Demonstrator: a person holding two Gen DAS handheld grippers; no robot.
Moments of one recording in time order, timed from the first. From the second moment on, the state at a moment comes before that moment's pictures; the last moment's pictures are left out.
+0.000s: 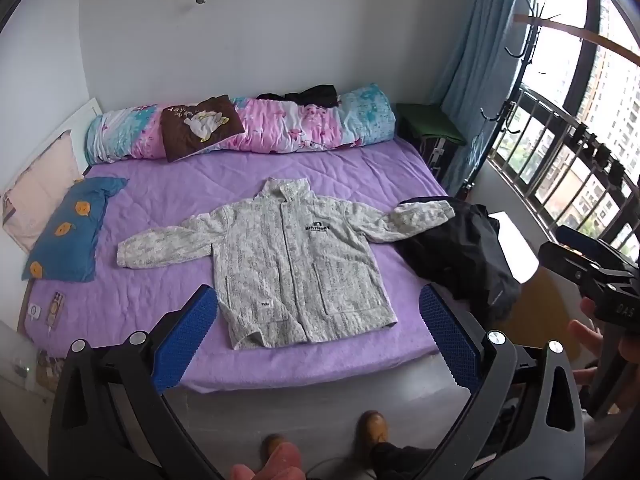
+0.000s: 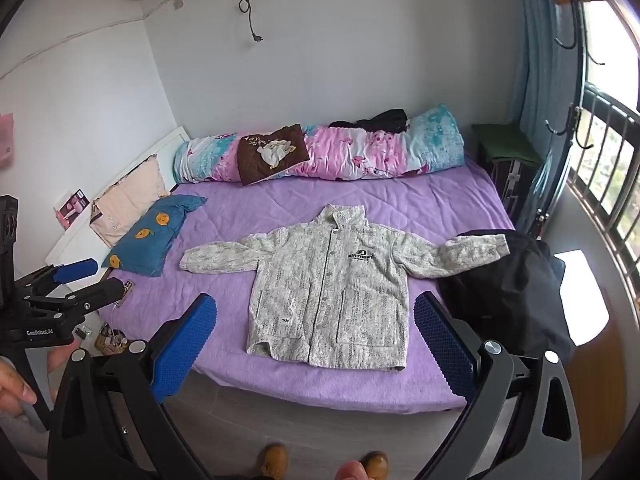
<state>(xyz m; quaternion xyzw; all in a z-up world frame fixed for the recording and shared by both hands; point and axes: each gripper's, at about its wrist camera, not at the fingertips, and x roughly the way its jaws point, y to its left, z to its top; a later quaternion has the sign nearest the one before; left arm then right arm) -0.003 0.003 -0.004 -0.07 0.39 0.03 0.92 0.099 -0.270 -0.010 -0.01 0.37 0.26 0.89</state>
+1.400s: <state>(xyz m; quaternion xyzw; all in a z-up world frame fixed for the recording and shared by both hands) 0.004 -0.005 -0.002 -0.07 0.39 0.03 0.92 0.099 -0.273 -0.012 -0.01 0.37 0.25 0.89</state>
